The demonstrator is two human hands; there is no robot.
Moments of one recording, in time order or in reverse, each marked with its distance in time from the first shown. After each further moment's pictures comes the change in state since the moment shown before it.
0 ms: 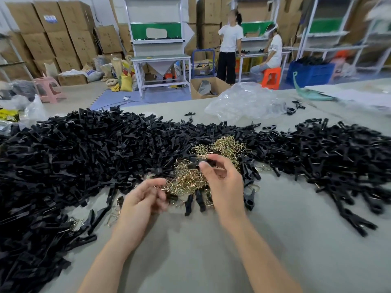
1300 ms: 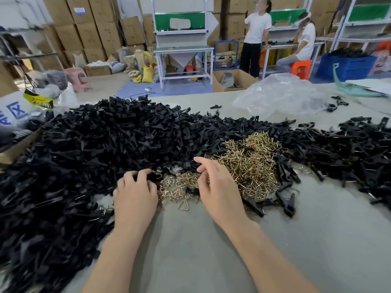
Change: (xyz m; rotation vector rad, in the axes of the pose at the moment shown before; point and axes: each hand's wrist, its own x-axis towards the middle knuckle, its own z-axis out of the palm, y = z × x) left_hand 0.024 0.000 -0.053 1.350 0.442 0.092; right_hand 0.000 0.022 0.065 -0.611 -0.266 -0.394
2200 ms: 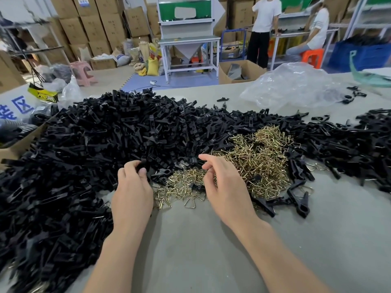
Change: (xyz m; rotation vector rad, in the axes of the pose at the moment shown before) left_hand 0.002 -0.006 -0.008 -0.257 0.138 -0.077; right_hand 0.001 0.001 0.001 0.025 -0.030 0.012
